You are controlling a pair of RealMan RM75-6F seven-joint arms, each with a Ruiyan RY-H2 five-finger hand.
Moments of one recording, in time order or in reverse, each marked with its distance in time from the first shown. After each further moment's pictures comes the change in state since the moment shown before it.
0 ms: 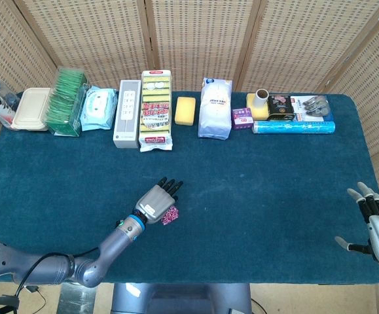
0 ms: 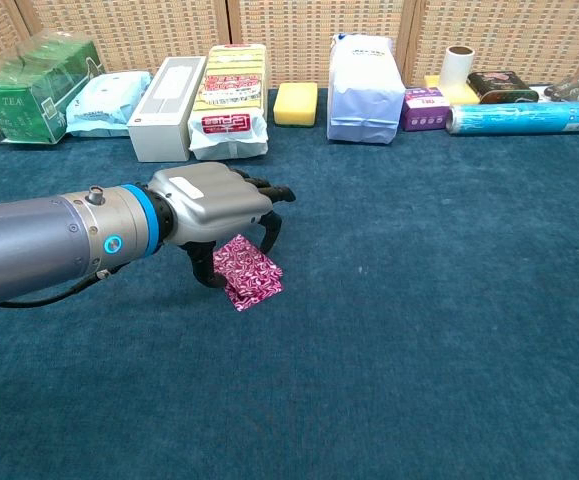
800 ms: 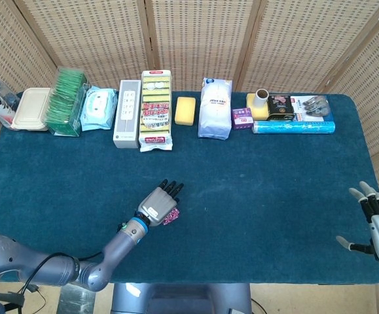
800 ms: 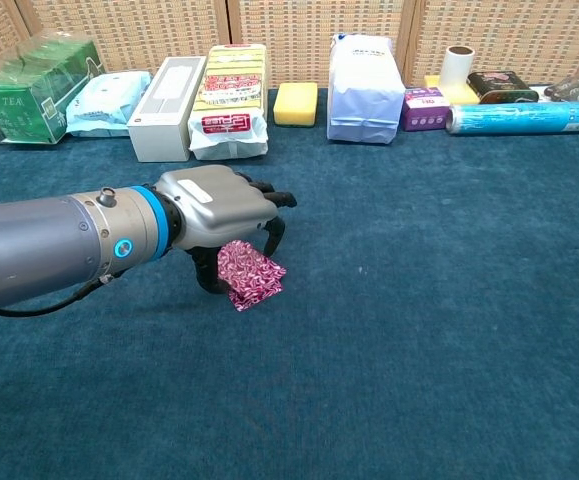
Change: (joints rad) left arm -0.077 -0.002 0.033 -0.065 -0.146 0.075 0.098; right arm -0.004 0.009 0.002 -0.002 -0.003 0.009 0.018
